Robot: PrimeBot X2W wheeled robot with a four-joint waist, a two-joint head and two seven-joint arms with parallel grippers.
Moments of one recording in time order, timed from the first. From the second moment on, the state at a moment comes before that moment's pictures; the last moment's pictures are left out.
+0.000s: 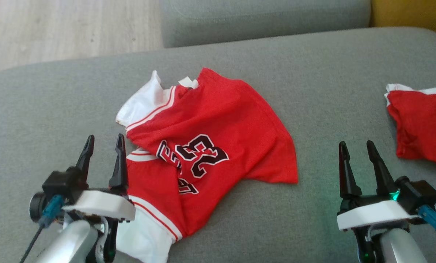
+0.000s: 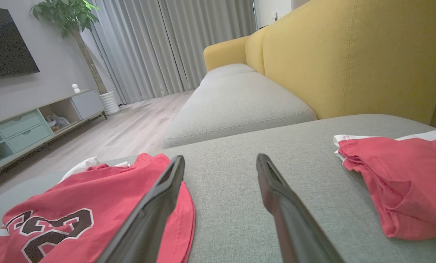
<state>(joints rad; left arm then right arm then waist) -0.25 0.46 -0.64 0.14 -0.77 0.34 -0.23 -0.04 -0.05 0.05 0.24 0.23 0.13 -0.25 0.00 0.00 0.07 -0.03</state>
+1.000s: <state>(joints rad) -0.94 0.59 -0.84 0.69 -0.75 -0.12 0.47 -0.15 -0.05 0.06 0.21 0.26 0.13 -0.25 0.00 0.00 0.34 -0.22</state>
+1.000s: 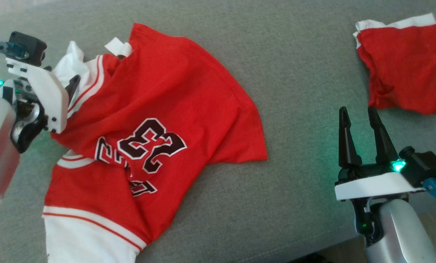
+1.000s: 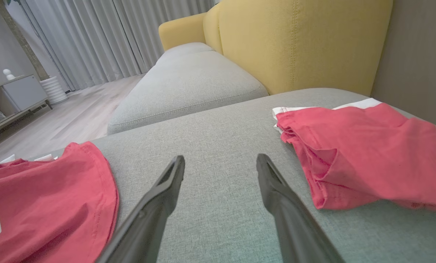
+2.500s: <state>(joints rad) -1.41 0.46 -0.92 1.12 -0.48 -0.03 -0.03 -0.20 -0.05 0.12 0.20 0.29 0.13 -0.25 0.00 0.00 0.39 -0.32</state>
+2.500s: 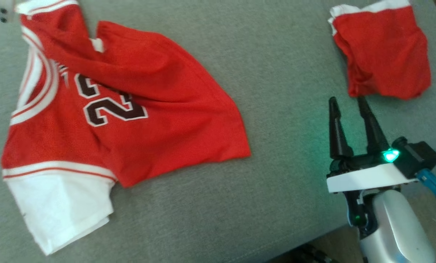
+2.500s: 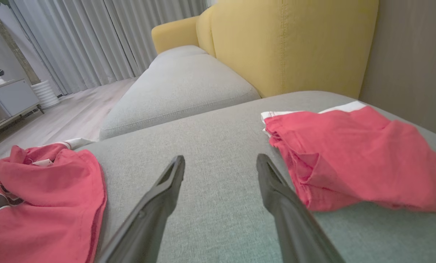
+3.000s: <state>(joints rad) -1.06 0.39 -0.79 0.94 -0.66 0.00 -0.25 -0.15 -0.05 -0.03 0.19 0.14 0.13 -0.25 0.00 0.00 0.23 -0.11</state>
